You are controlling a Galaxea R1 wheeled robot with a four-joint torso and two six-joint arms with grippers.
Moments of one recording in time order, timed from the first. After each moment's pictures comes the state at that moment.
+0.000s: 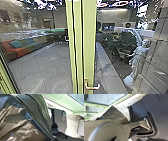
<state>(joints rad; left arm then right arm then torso) 1.42 2.70 -2.28 -0.59 0.10 0.32 -1.60 2.56 -1.82 0.07 0.12 0.11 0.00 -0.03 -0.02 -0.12</state>
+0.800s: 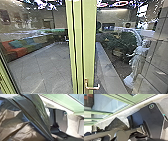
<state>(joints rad) 1.43 2.67 -2.26 -0.59 0.10 0.31 -1.60 2.04 -1.28 0.07 0.23 0.11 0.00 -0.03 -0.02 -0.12</state>
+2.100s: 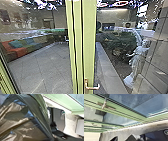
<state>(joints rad) 1.43 2.69 -2.26 -0.60 0.10 0.31 -1.07 1.62 -0.81 0.31 0.08 0.12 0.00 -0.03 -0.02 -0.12</state>
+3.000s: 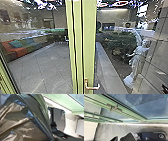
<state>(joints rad) 1.43 2.69 -2.26 -0.60 0.10 0.31 -0.44 1.60 -0.81 0.29 -0.56 0.46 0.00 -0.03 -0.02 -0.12</state>
